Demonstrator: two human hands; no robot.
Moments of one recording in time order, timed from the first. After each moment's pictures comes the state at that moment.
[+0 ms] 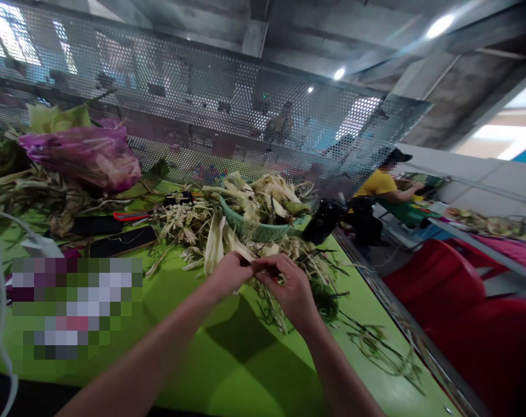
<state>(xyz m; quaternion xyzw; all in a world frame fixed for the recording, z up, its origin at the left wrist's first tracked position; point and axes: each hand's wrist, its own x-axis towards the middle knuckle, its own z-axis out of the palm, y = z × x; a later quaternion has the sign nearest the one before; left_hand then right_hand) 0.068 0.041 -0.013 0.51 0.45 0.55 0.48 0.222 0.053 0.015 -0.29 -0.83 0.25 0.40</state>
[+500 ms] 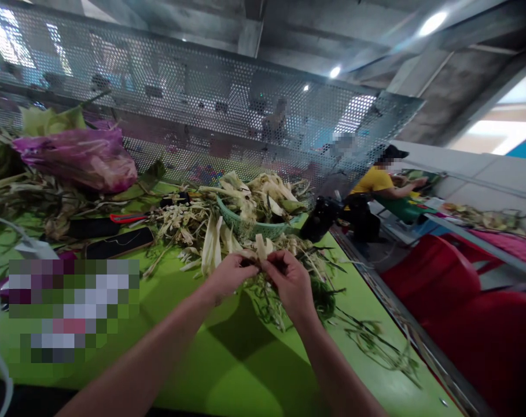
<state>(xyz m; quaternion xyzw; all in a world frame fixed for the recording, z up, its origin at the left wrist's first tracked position) 0.073 0.032 0.000 0.49 0.39 0.55 0.55 0.221 0.061 0.000 -0.38 -0.71 0.35 0.48</state>
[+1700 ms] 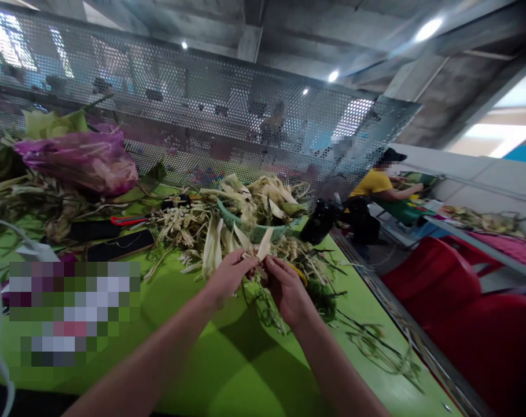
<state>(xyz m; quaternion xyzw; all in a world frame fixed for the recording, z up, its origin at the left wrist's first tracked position) 0.076 0.025 0.008 0.43 0.44 0.59 0.52 0.213 0.063 -0.004 -0.33 -0.45 0.69 0.46</state>
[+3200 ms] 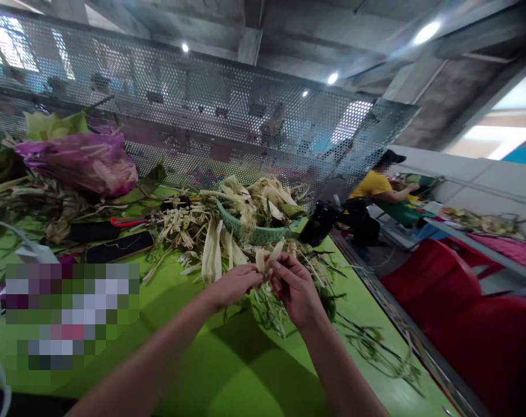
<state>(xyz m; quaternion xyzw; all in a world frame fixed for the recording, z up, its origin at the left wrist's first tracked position) 0.073 0.023 0.006 0.56 0.43 0.45 0.55 0.222 0.062 0.011 -0.32 -0.51 0.63 0.49</state>
